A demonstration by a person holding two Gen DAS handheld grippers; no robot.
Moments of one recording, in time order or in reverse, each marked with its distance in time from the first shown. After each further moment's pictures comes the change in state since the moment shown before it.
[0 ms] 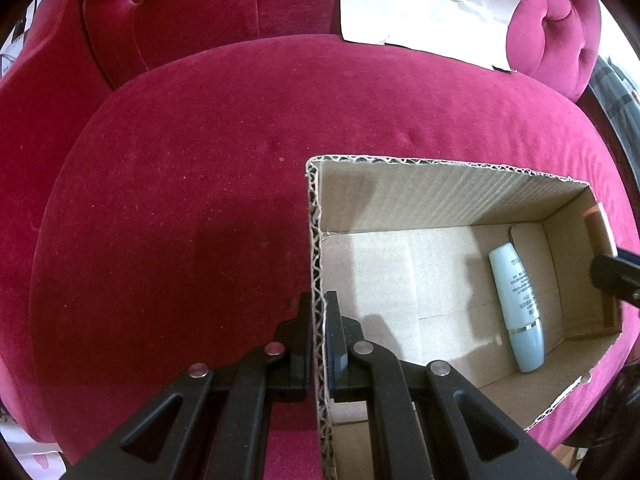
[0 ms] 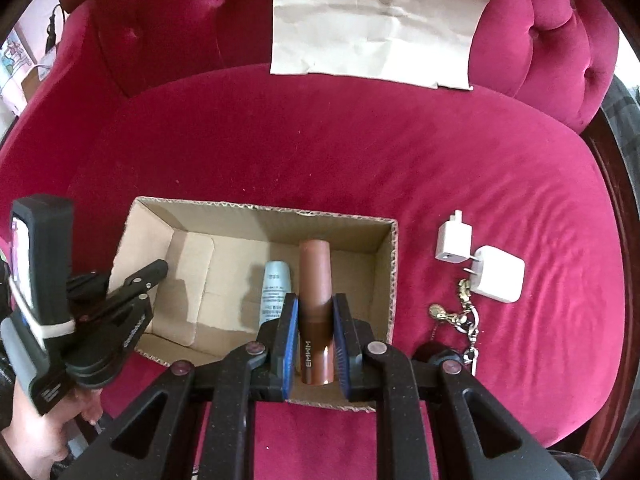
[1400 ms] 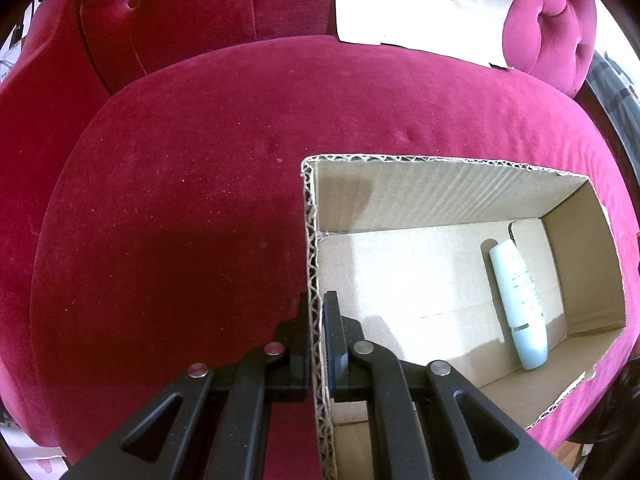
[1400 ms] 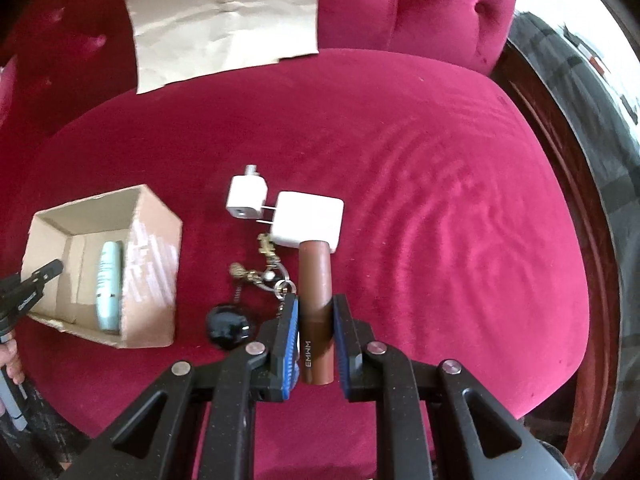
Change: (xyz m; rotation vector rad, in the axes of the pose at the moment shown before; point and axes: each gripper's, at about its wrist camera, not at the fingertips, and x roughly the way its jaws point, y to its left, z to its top) left arm 0.000 -0.003 -0.004 0.016 -0.010 0.008; right arm -0.024 -0.144 -0.051 0.157 -0.018 -0.150
